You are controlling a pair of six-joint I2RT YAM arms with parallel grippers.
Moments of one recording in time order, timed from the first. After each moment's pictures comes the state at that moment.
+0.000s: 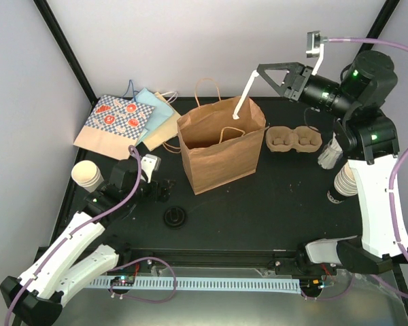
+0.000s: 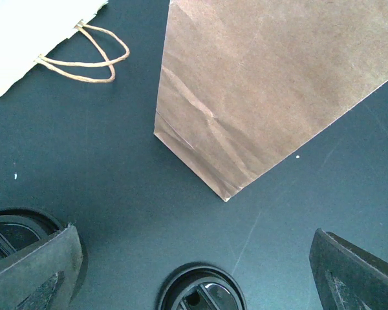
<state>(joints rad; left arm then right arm) -0.50 0.74 0.71 -0.64 0.08 -0.25 0.30 1.33 1.99 -0.56 -0.77 0.82</state>
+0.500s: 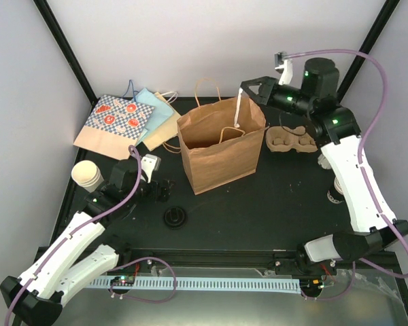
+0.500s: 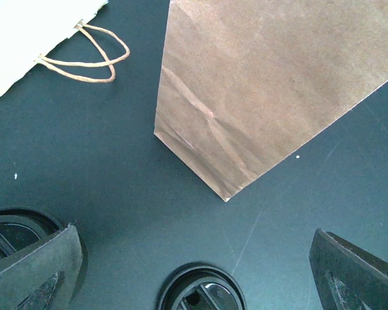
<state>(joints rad) -0.50 0.74 0.71 -0.64 0.08 -0.25 0.34 1.41 1.79 -0.58 -0.60 0.67</state>
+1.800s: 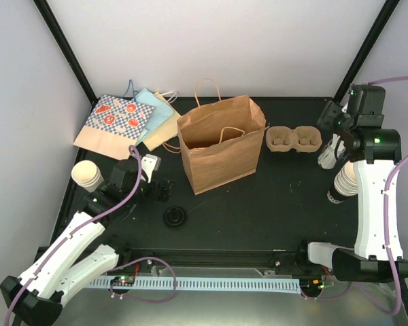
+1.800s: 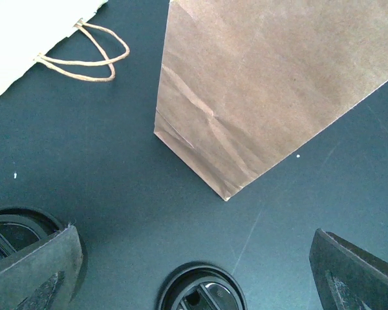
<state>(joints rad) -0.50 0.75 0.71 -0.64 0.08 -0.25 0.01 1.23 1.69 -1.06 0.14 0.35</state>
